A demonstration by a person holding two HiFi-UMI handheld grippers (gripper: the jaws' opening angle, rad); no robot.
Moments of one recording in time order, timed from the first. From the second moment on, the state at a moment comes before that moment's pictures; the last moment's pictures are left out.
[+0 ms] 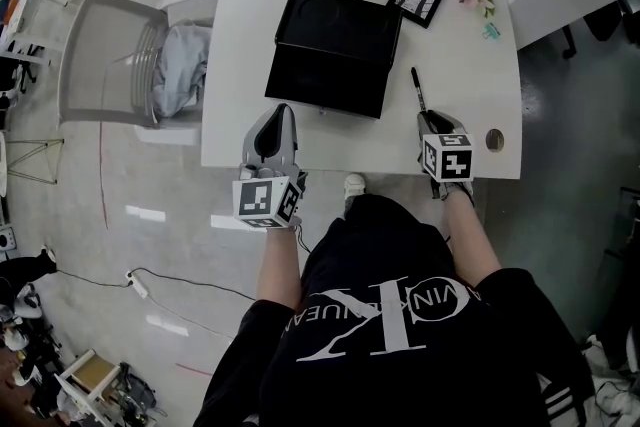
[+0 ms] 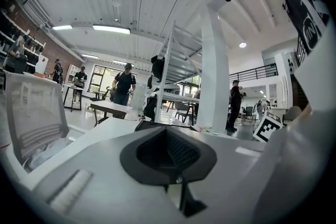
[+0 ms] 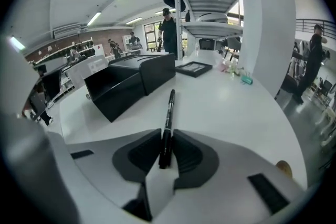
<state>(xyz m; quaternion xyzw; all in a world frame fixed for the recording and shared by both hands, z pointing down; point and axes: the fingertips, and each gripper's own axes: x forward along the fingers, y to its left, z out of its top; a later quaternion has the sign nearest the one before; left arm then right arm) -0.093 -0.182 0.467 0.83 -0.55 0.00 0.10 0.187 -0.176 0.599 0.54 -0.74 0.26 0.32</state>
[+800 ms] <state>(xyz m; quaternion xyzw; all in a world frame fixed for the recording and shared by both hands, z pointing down) -0.102 -0.208 0.450 0.85 -0.53 0.00 0.09 0.182 -0.196 0.558 0.58 -0.74 0.25 0.24</state>
